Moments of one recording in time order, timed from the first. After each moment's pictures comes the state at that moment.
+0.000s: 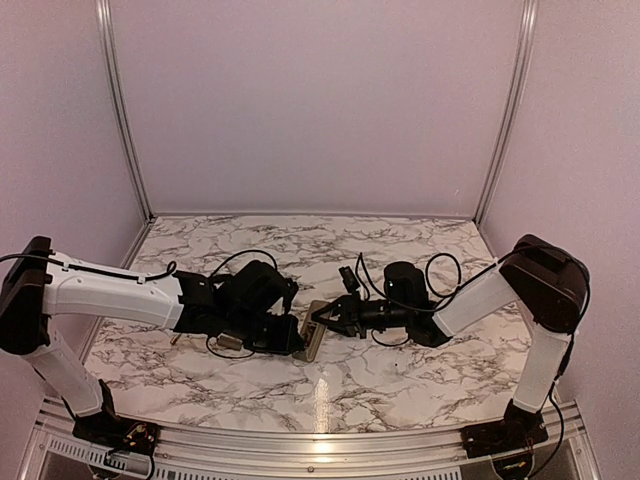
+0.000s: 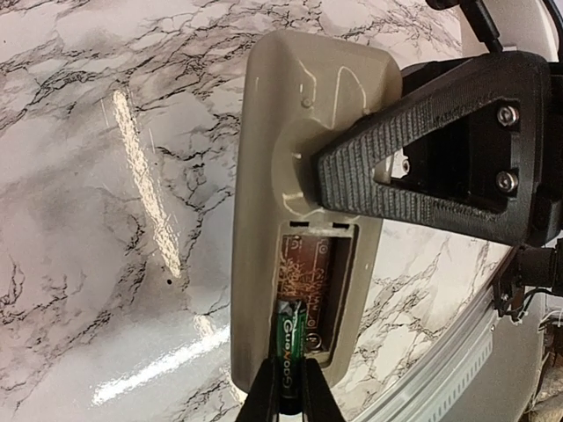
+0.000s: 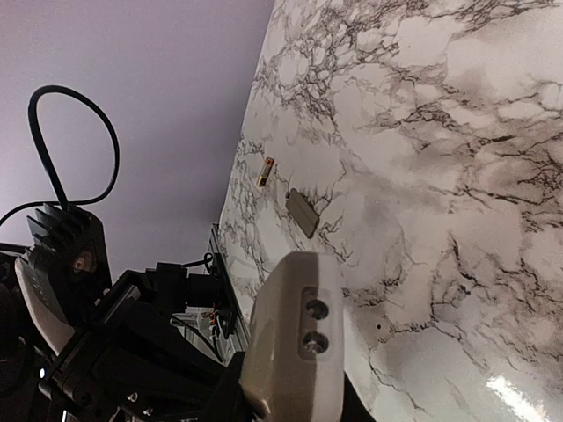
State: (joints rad) left arm -1.08 1.61 1.01 -0.28 0.04 -0.81; right arm 0.78 1.85 0.73 0.82 -0.64 1.09
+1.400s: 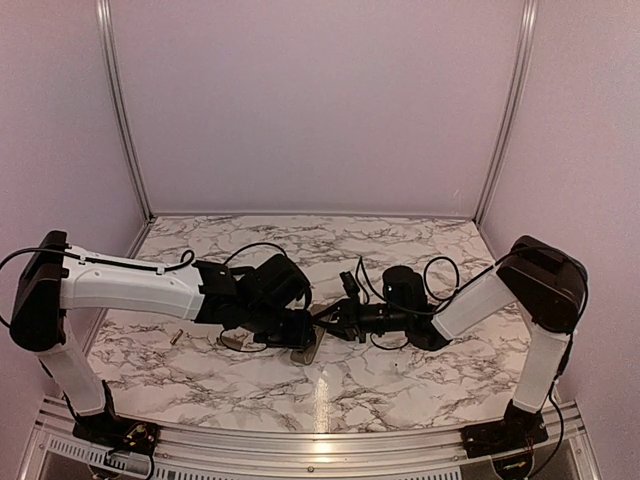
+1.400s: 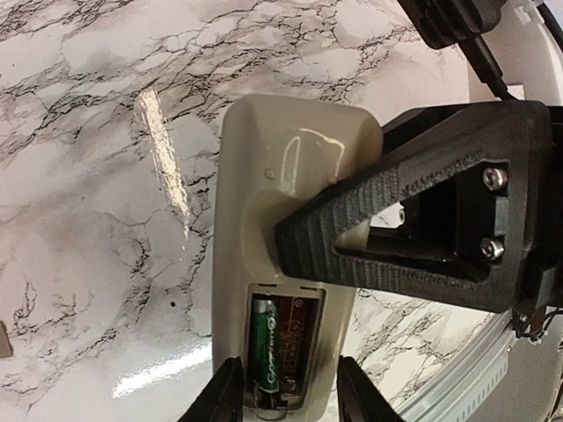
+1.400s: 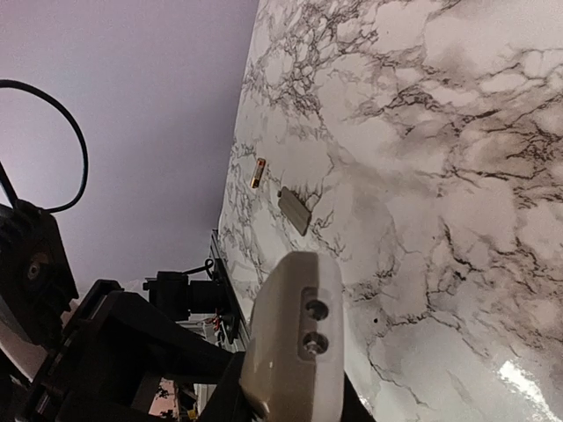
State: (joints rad) left arm -1.09 1.72 1.19 -0.42 -0.04 -0.83; right arm 0.79 1.86 0.71 0.82 -0.60 1.14
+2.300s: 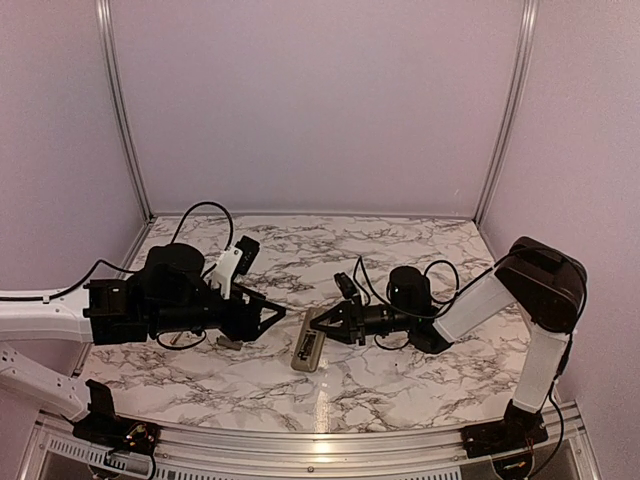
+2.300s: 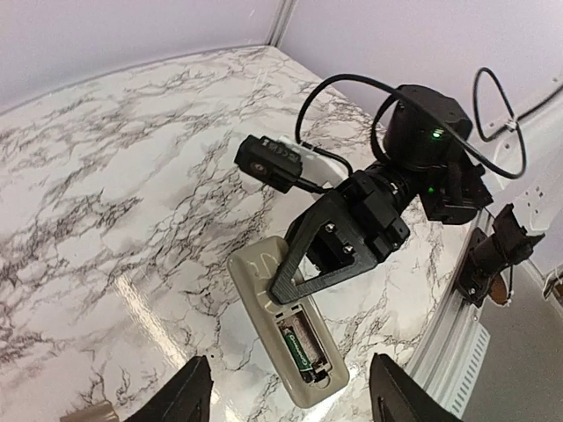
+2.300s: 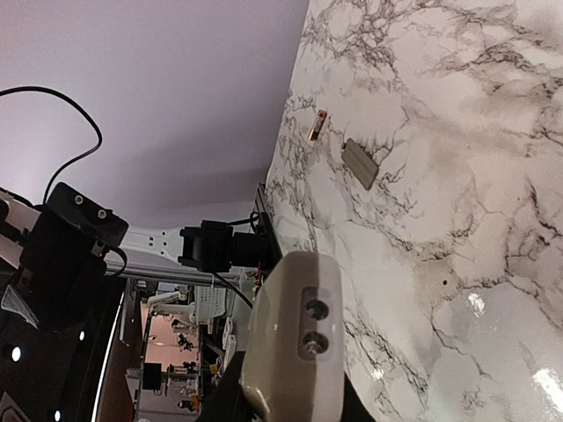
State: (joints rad) left arm -1.09 1.17 0.80 -0.10 -0.08 -0.45; right arm 0.78 1.87 0.68 0.98 -0.78 1.20
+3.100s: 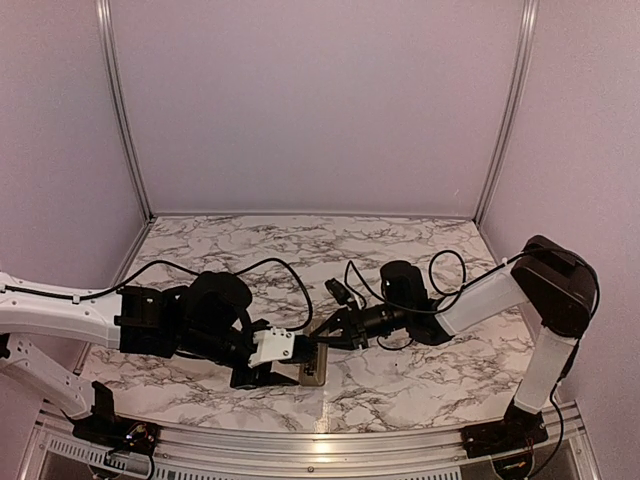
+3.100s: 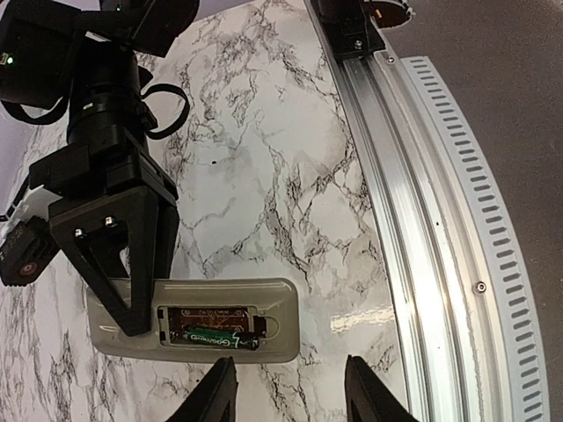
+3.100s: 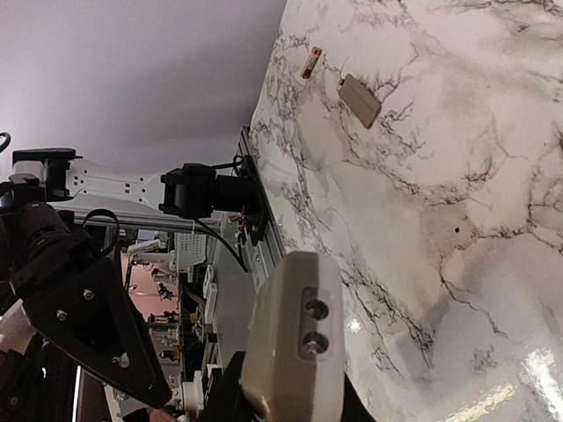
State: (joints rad) left arm -1.22 1.31 0.87 -0.25 0.20 0.45; right arm 0.80 1.80 0.74 0.68 -0.90 1.02
